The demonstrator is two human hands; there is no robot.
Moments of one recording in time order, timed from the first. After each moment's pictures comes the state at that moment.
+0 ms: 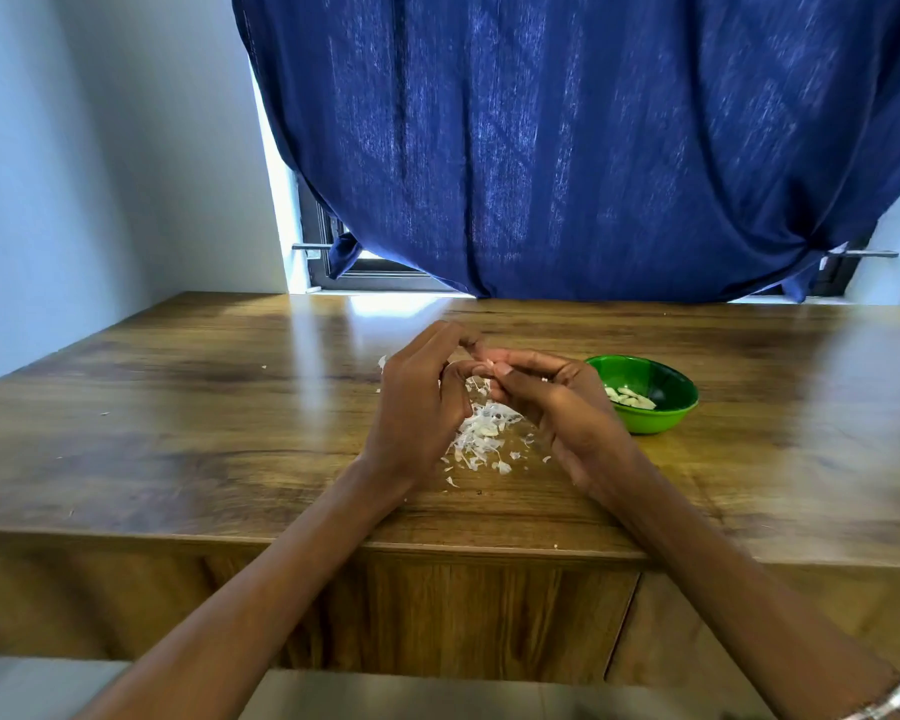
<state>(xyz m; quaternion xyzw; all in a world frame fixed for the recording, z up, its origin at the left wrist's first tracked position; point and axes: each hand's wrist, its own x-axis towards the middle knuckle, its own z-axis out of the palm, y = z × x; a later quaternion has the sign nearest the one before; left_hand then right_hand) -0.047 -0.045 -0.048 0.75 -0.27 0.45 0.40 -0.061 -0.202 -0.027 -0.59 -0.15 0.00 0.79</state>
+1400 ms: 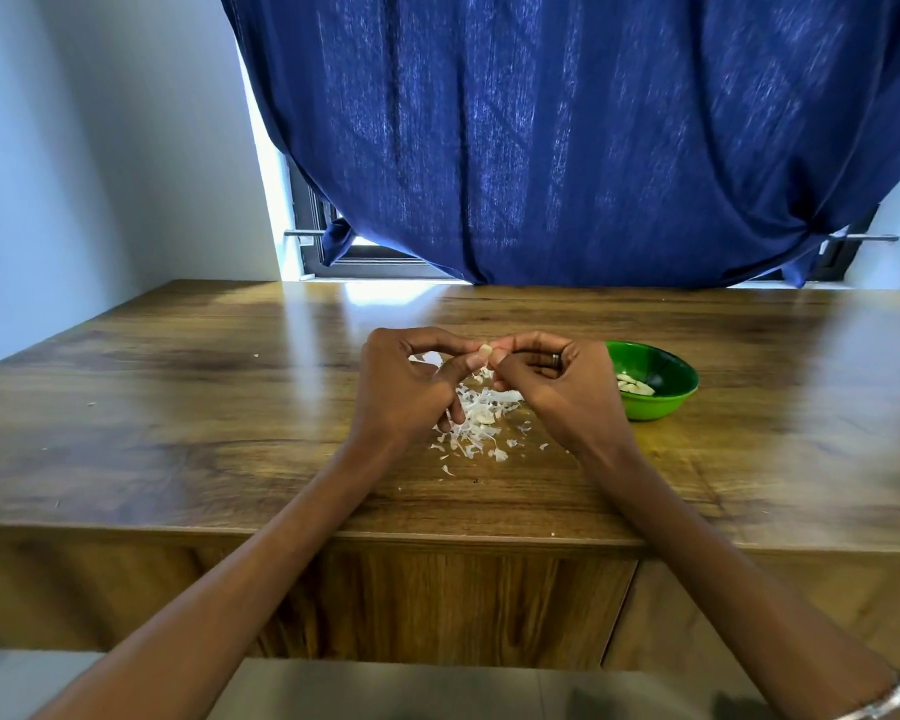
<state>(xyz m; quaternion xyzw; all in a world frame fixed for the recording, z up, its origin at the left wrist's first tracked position) -0.058 -0.046 -0.040 0.75 -0.14 0.27 0.59 -0.050 -0.209 -0.041 -0.74 -0.20 -0.20 0.61</state>
